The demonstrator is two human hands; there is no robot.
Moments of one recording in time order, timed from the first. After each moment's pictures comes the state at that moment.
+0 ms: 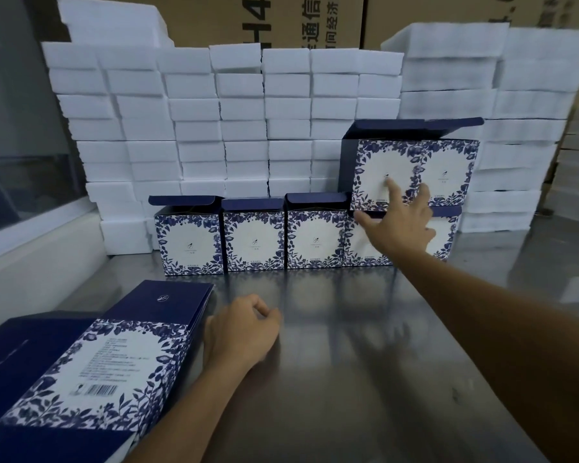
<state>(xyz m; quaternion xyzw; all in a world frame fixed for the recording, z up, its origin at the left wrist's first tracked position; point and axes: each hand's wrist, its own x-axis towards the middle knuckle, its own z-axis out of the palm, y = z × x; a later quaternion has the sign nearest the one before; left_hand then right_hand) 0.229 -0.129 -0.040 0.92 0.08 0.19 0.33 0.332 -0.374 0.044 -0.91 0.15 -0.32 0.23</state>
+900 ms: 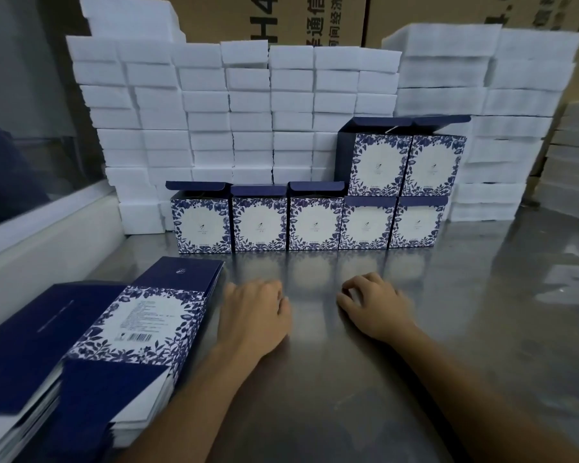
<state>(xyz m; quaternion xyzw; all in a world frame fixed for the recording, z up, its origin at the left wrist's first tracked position) 0.178 -0.132 -0.024 0.95 -0.11 0.26 0.12 0.211 -0.353 -0.047 -0.98 0.00 -0.13 0.18</state>
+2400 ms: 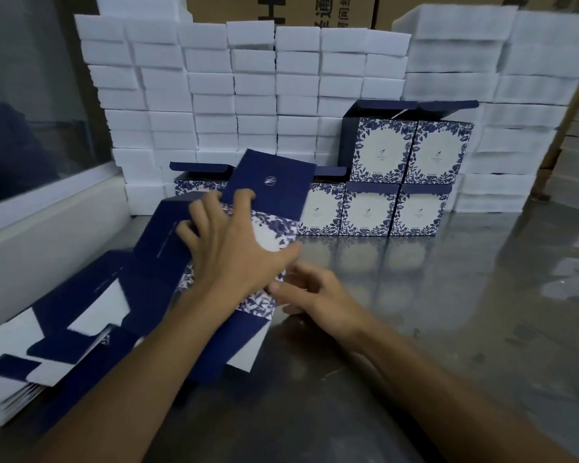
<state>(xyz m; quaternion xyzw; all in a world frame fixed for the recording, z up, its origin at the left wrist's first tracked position) 0.158 -0.126 0.039 0.92 0.01 0.36 0.15 0.155 -0.278 -0.018 -0.73 -0.23 0.06 0.64</state>
